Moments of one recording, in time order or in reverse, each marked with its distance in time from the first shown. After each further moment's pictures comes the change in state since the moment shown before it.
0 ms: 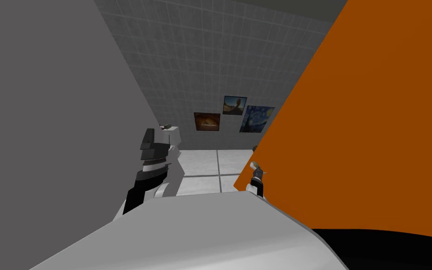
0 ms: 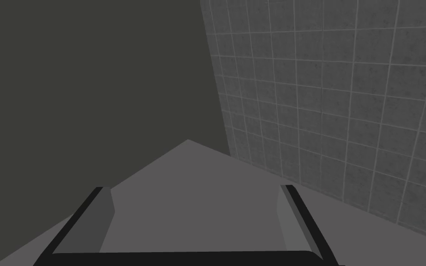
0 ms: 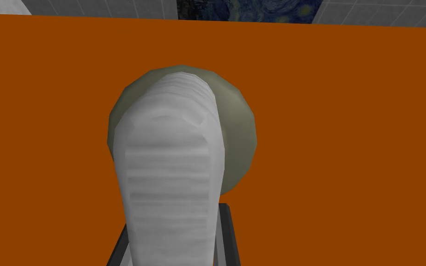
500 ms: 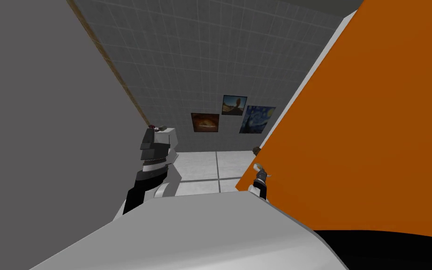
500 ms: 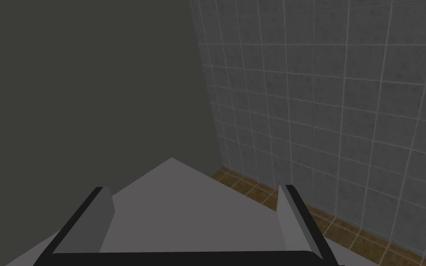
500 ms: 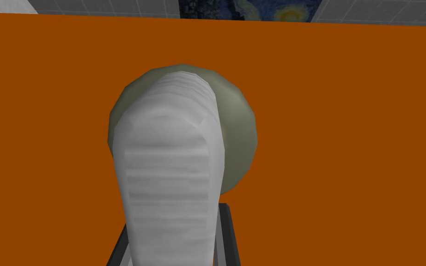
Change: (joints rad) arm 0.025 -0.003 -0.050 -0.028 -0.035 0.017 0.023
